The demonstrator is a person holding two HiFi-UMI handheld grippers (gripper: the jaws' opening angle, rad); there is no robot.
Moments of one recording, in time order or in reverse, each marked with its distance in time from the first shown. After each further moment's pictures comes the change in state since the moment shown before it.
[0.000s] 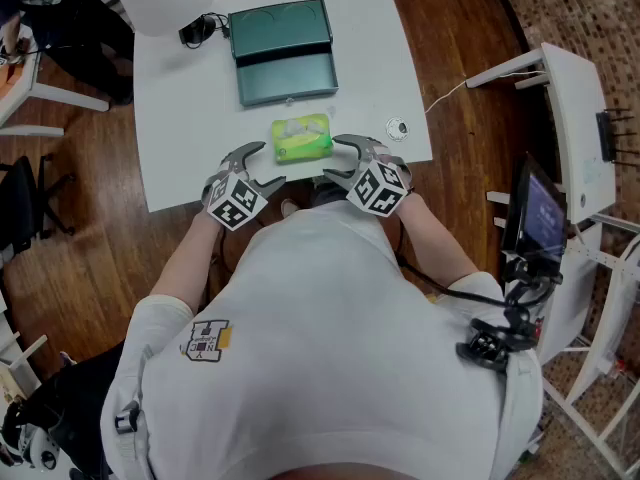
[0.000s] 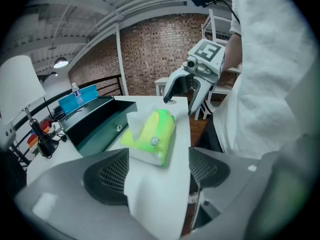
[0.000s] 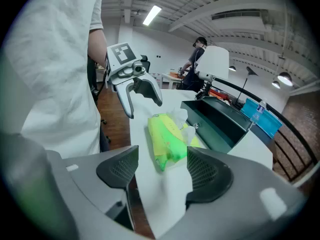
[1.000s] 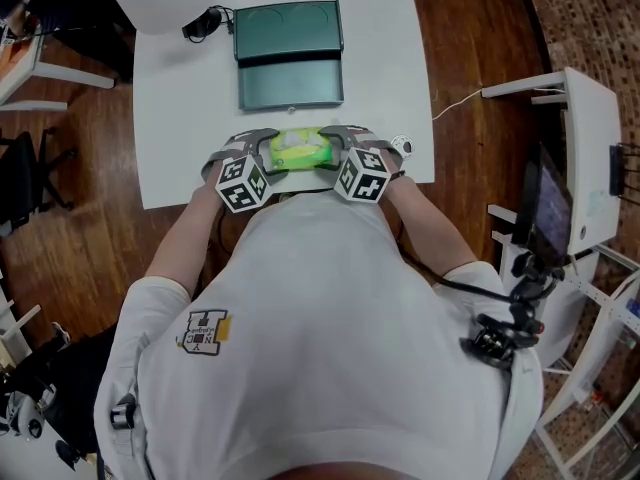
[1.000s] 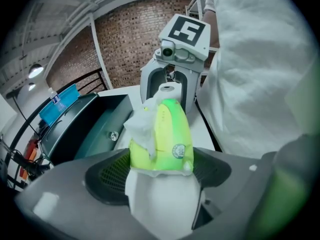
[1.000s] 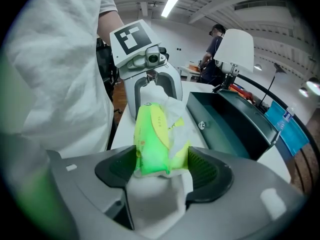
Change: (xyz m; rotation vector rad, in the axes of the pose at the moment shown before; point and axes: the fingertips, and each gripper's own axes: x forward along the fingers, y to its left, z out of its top) left arm 0.051 0.031 0.012 0.206 0.144 -0.107; right arm 0.050 -0.035 -0.002 -0.148 0.075 0.197
